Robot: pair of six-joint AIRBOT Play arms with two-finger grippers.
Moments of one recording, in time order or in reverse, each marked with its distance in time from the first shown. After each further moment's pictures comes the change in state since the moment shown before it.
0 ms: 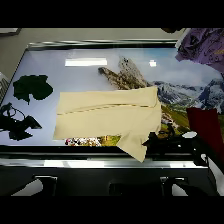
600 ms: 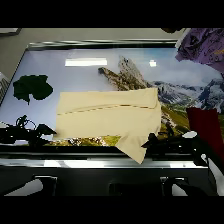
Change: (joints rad) left arm 0.048 -0.059 -0.249 -0.296 0.126 0.203; right arm 0.005 0.014 0.002 -0.003 0.068 0.002
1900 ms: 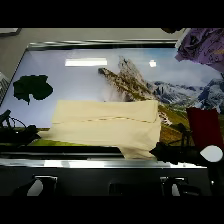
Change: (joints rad) left arm -0.089 0.420 0.018 0.285 -0.074 -0.219; right arm 0.000 0.689 0.002 -0.244 0.274 0.285
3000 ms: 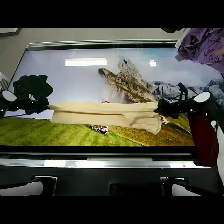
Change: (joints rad) left arm -0.206 -0.613 0.481 0.025 0.336 0.056; right arm 0.002 -0.895 0.668 -0.012 -0.295 -0.252
